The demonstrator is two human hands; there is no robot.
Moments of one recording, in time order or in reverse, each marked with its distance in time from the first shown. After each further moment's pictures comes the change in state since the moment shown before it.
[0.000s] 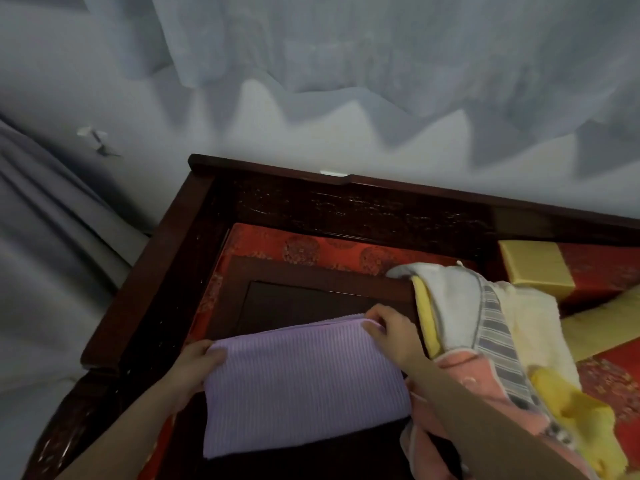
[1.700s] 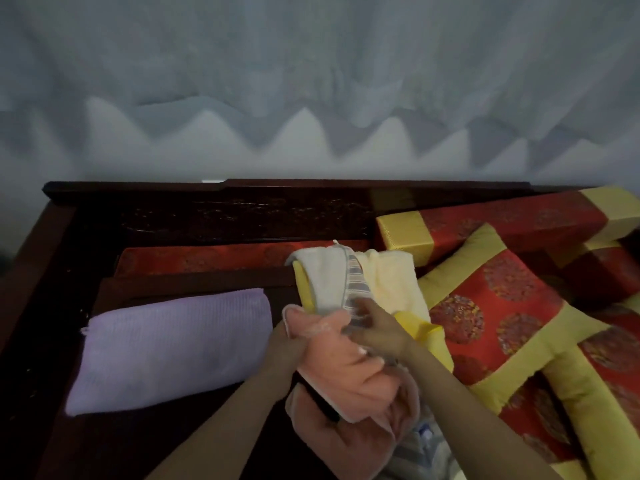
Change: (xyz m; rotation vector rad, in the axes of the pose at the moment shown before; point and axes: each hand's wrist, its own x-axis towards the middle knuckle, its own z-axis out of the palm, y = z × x) left_hand -0.118 0.082 0.291 -0.078 -0.333 0.257; right_hand -0.120 0.103 -0.134 0.286 -0.052 0.324
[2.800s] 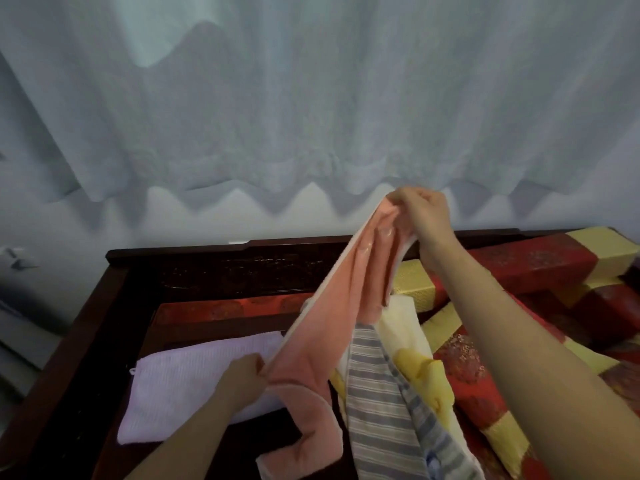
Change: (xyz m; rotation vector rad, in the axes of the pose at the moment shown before) left_hand -0.038 0.029 -0.087 0.900 0.164 0.188; right_hand -0.086 -0.218 -0.152 0.588 0.626 -0.424
